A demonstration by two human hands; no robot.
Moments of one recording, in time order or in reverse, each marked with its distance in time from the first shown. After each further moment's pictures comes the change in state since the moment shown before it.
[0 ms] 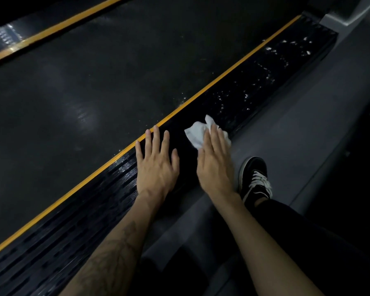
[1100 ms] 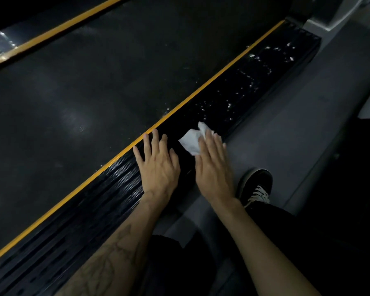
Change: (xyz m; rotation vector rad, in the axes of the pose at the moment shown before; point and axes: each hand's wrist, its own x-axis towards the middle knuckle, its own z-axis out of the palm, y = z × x) left_hand 0.036 0.054 0.013 -0.107 0.041 -0.101; right_hand 0.018 0.049 -0.002 0.027 0.012 -0.057
